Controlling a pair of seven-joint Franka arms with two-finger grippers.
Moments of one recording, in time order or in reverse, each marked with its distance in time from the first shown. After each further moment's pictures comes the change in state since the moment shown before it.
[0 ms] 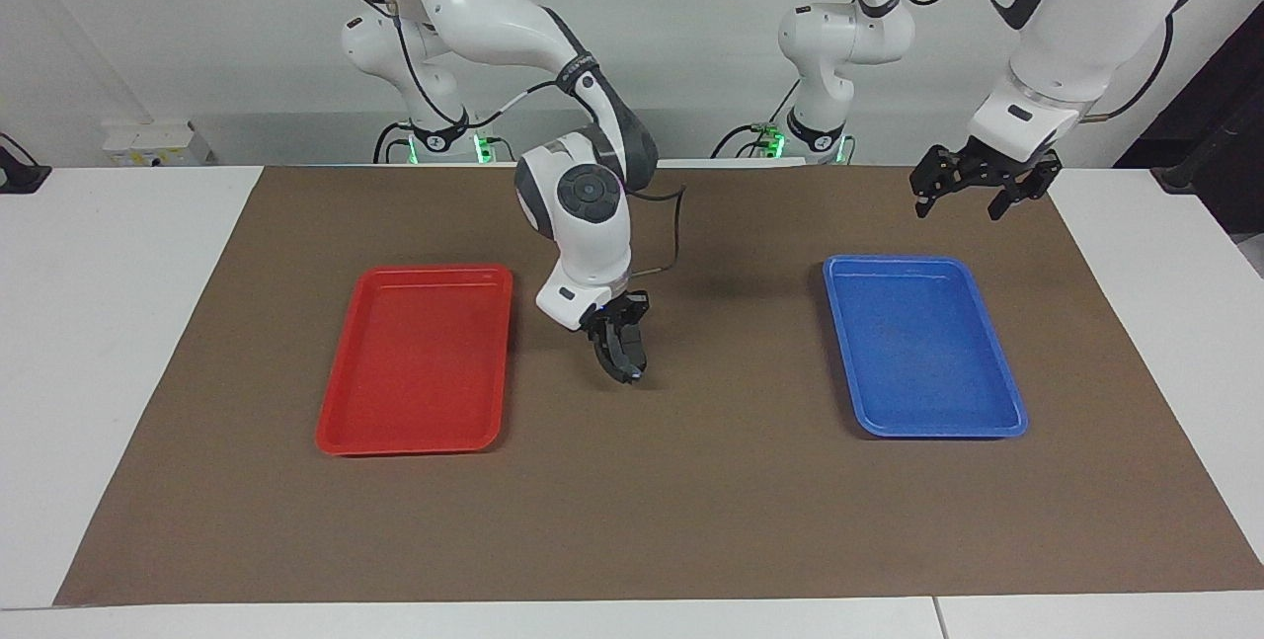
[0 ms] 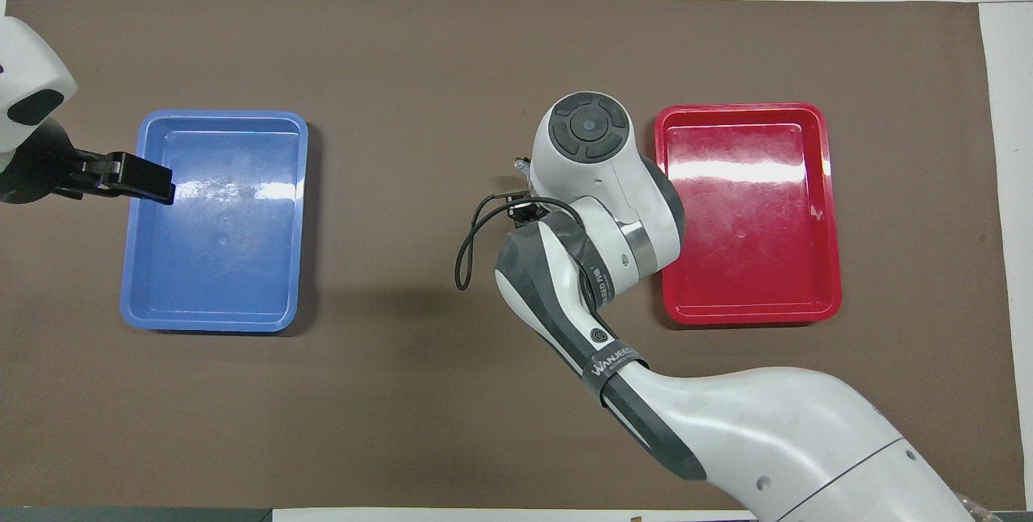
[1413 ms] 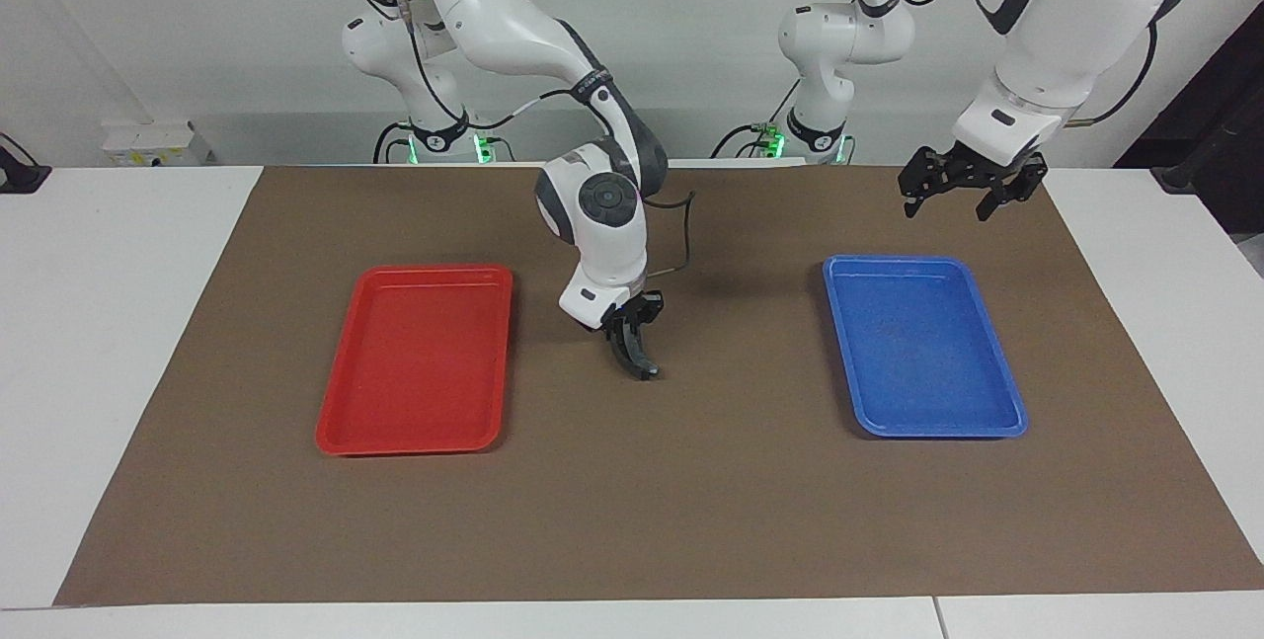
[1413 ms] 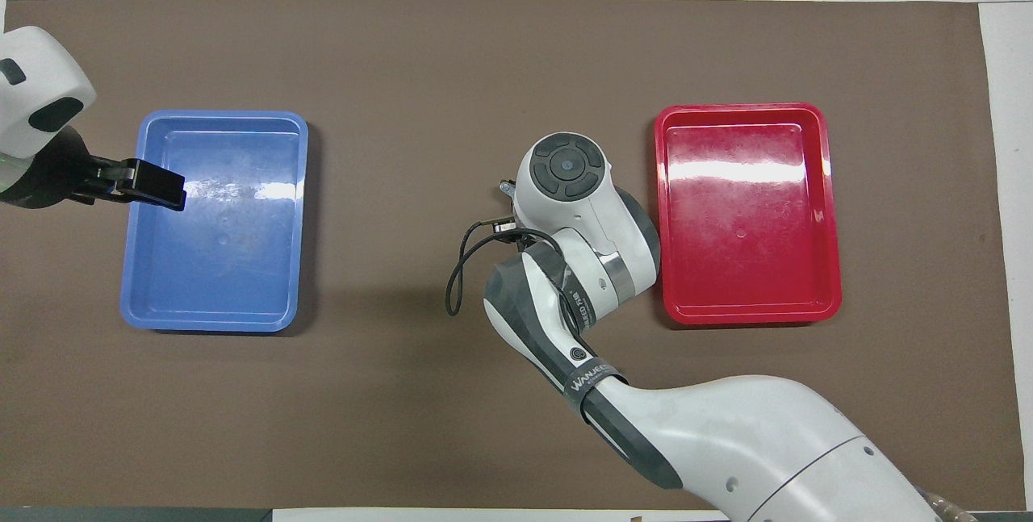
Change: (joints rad) left arm 0.003 0.000 -0.008 -0.016 0.000 0.000 0.000; right arm 0.023 0.004 0.017 -0.078 0.014 0.088 0.002
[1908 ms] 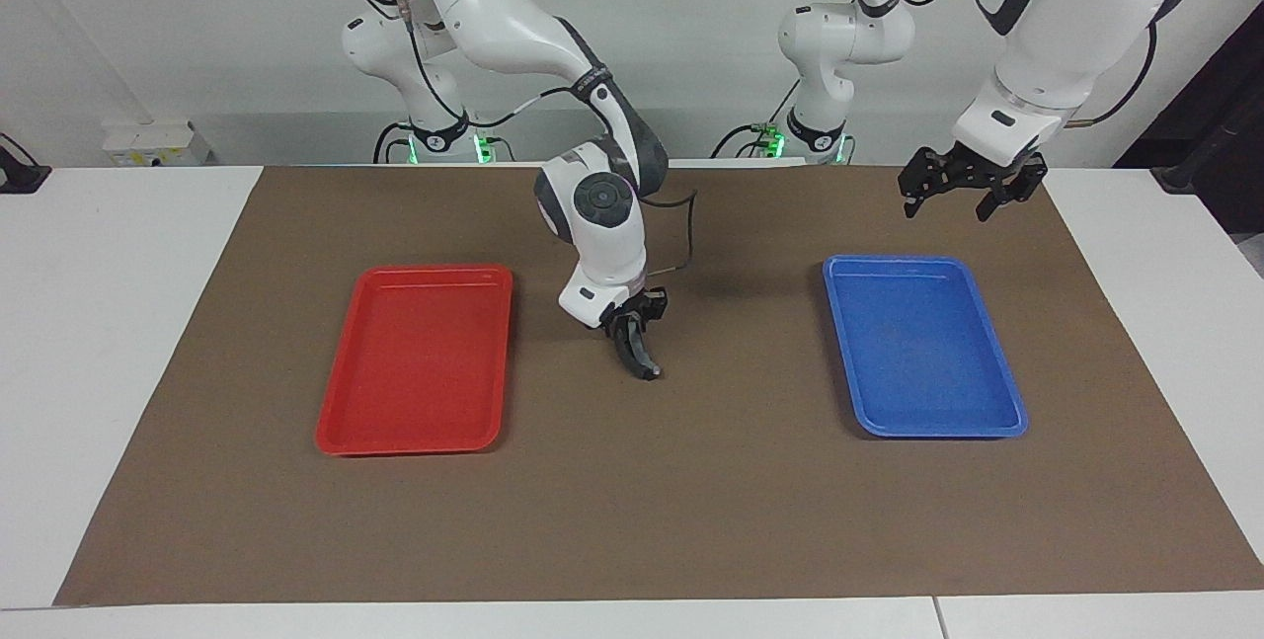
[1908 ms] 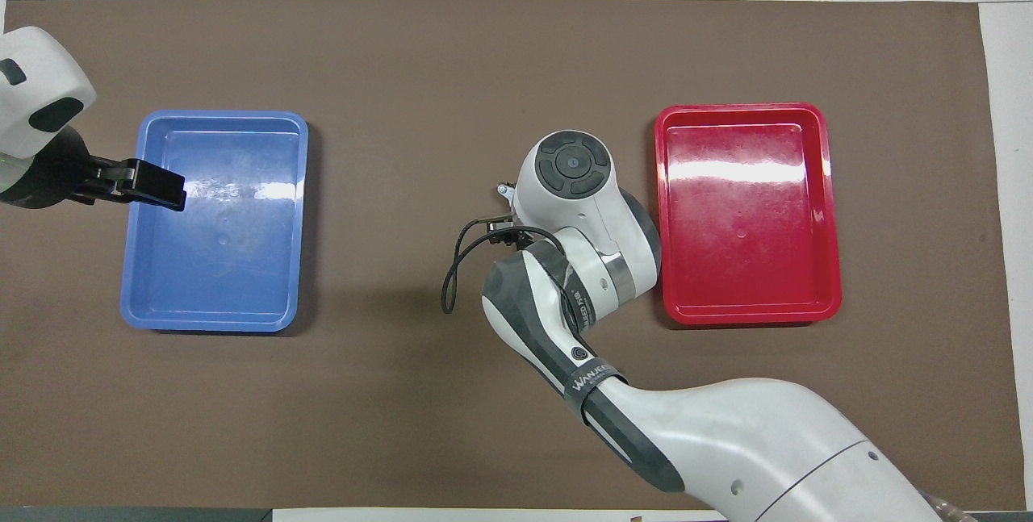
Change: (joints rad) left arm 0.000 0.000 0.000 -0.001 0.000 0.000 0.000; right arm 0.002 -0.010 0.001 0.000 0.048 0.002 0.005
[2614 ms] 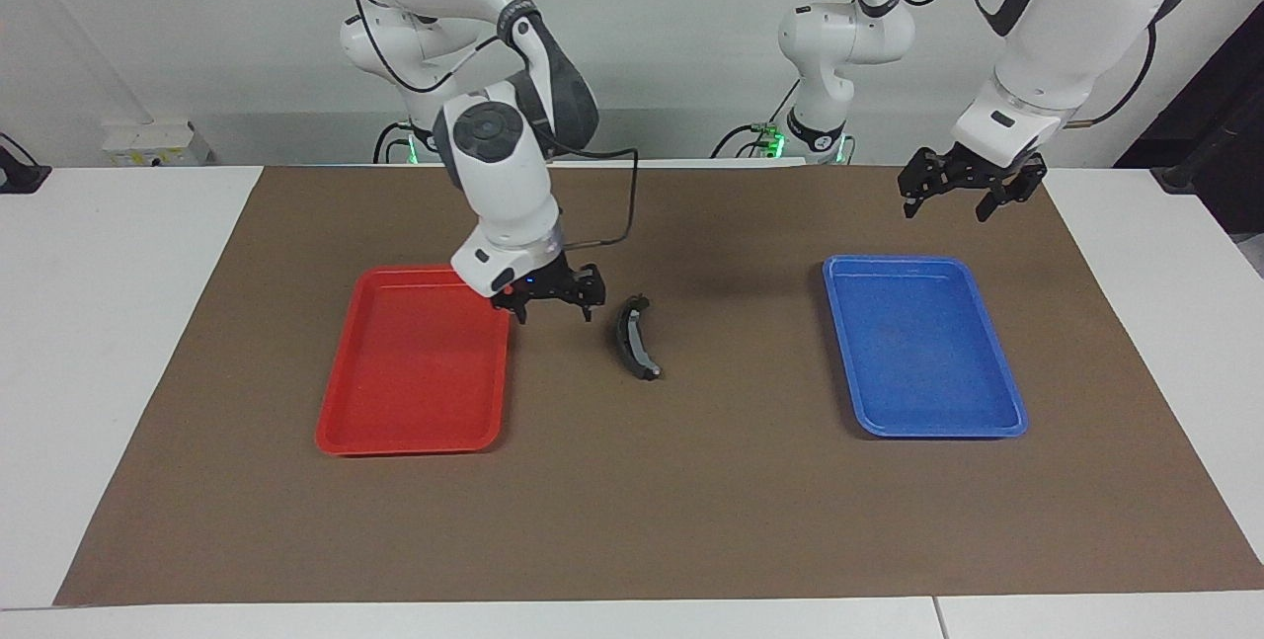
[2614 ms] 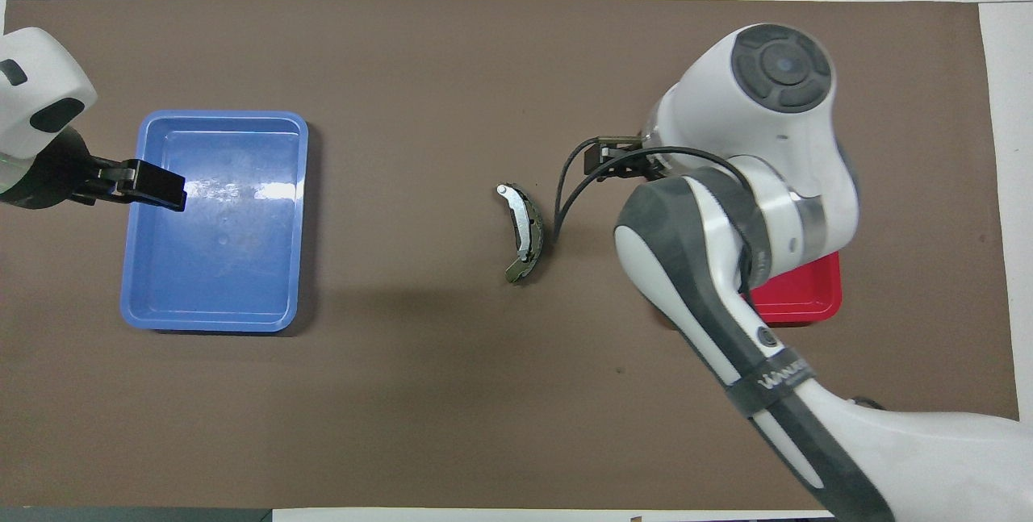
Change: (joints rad) left arm 0.000 0.000 0.000 -0.001 0.000 0.000 0.000; right arm -0.212 -0.234 -0.030 0.032 -0.068 -0.233 -0.001
